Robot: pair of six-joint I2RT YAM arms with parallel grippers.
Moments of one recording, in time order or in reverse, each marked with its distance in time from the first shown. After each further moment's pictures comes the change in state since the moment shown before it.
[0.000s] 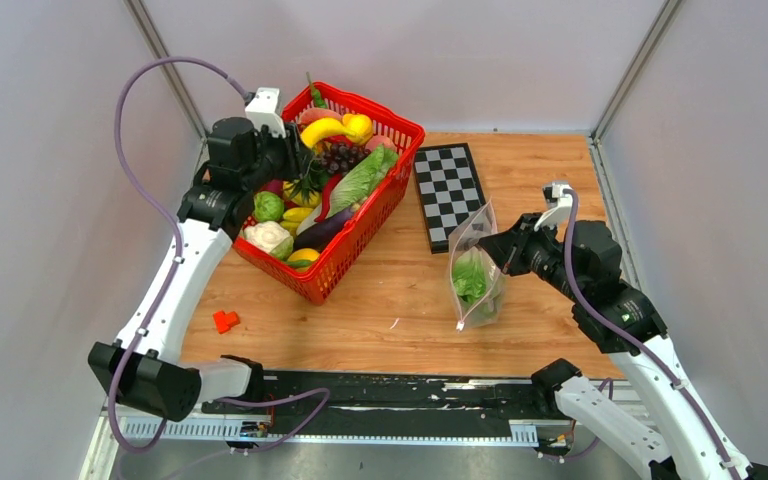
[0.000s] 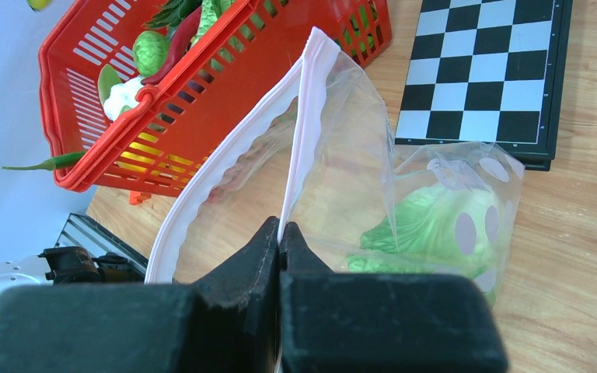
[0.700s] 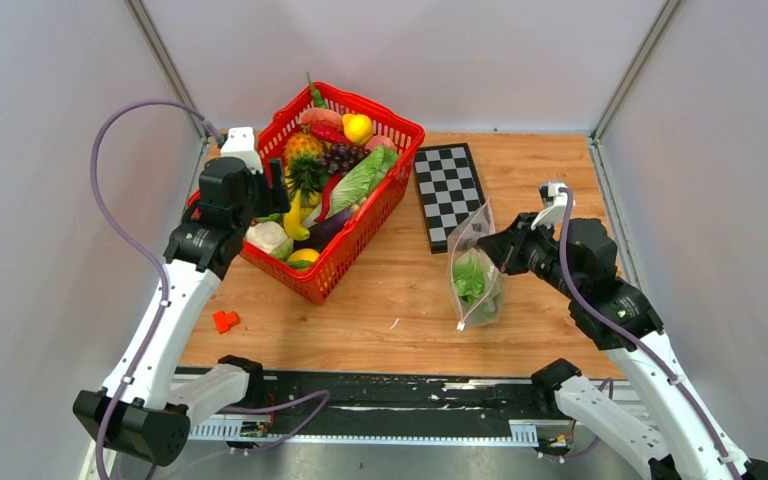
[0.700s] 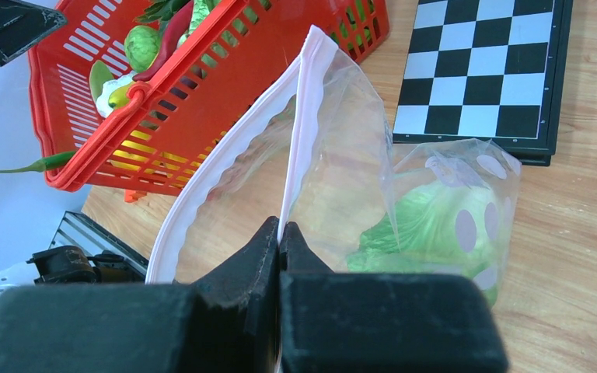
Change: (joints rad) left arm 0.000 -0.218 -0.228 -0.152 -0.397 -0.026; right arm 0.000 0.017 -0.004 0.001 0.001 -0.001
